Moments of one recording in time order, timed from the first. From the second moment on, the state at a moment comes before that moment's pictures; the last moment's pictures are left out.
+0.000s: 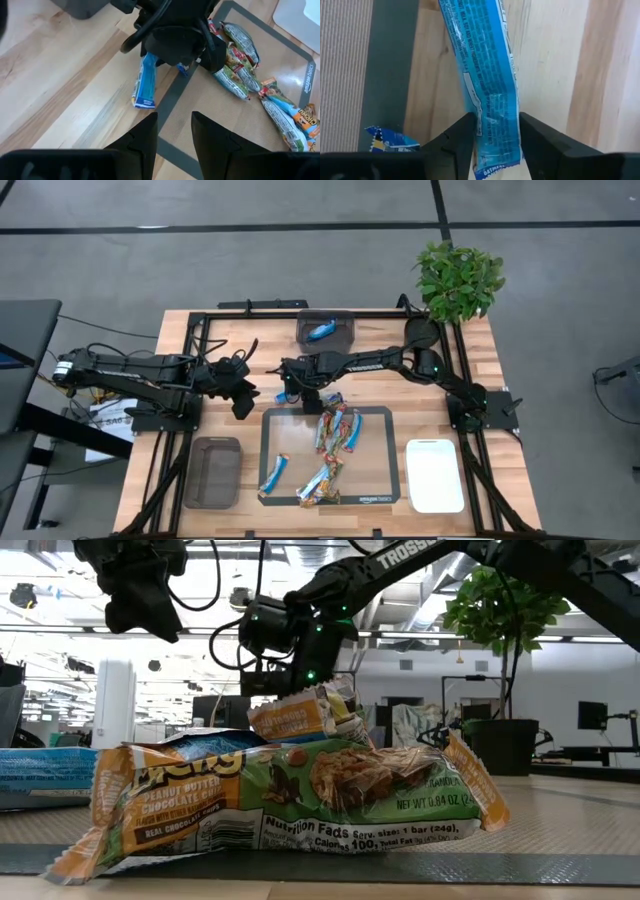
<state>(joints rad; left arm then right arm) -0.06 0.90 0.79 -0.72 -0.19 -0.63 -0.10 2.38 1.91 -0.78 0.04 -0.35</state>
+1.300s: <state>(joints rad) -0.06 0.90 0.79 -0.72 -0.24 -0.64 -0.47 2.08 1.91 -1.00 0.16 0.24</state>
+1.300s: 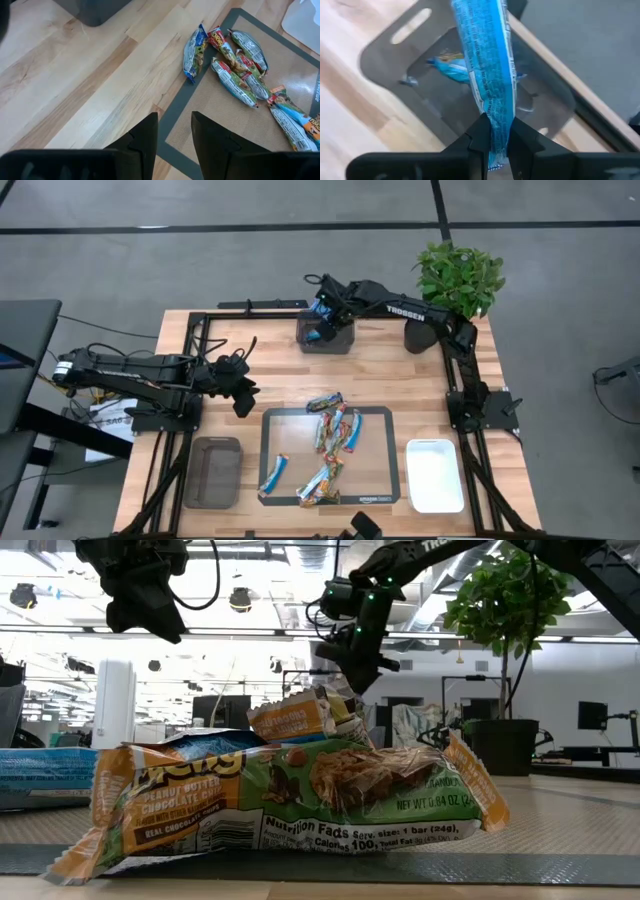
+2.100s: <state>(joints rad) -0.06 0.90 0.79 -0.72 -0.24 -0.66 -0.46 2.08 1.91 -0.98 0.11 0.17</state>
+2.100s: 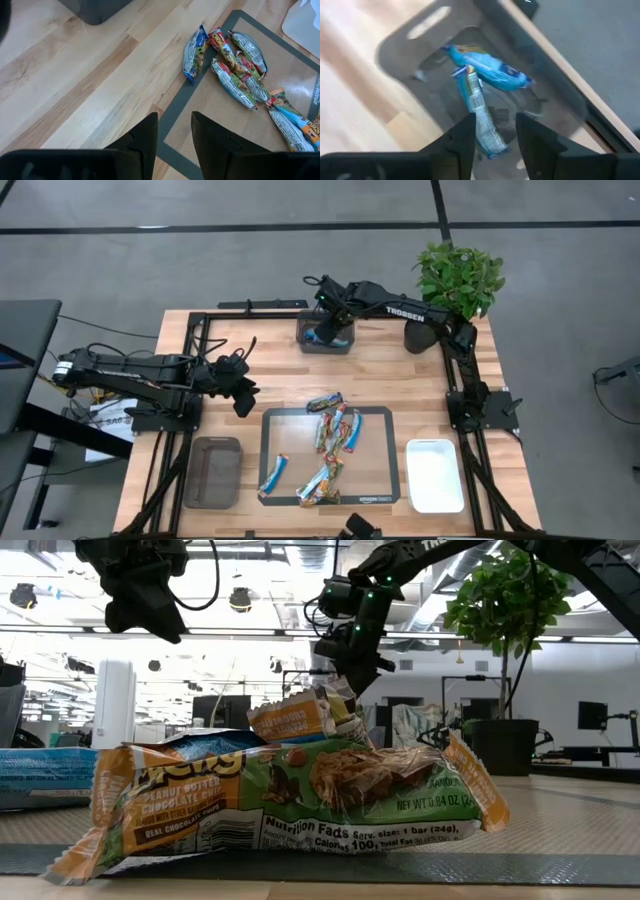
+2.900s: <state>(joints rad) -0.06 0.90 0.79 -0.72 -0.24 -0.66 -0.17 2.06 1.86 -1.20 -0.42 -0.23</state>
